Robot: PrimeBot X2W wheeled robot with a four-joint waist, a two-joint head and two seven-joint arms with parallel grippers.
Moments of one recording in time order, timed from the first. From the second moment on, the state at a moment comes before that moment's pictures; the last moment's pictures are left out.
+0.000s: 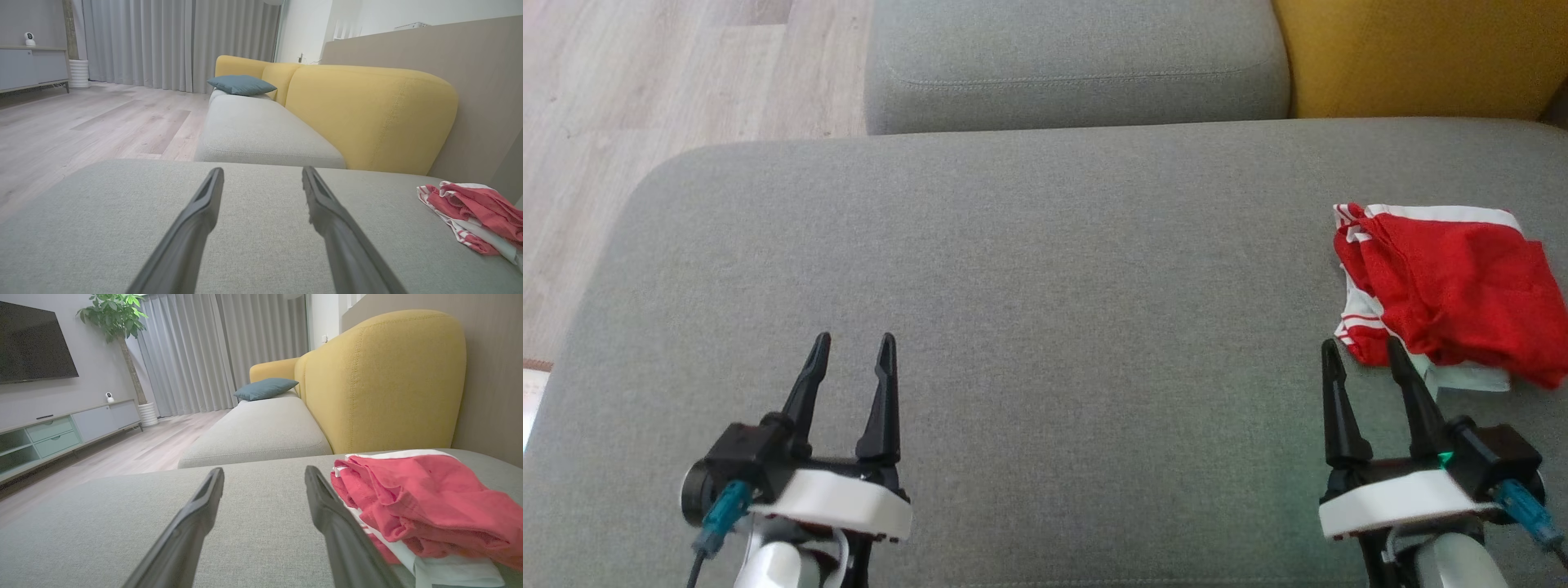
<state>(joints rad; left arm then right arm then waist) 0.01 0.05 -0.21 0.10 -0.21 0.02 -0.25 0.01 -0.05 0.02 0.22 0.17 0.13 -0.25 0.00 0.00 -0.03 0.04</state>
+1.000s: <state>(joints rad) 0.09 0.05 -0.20 0.17 -0.33 0.01 -0.24 0.07 -0.04 0.03 0.30 0.28 0.13 -0.23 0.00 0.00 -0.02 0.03</state>
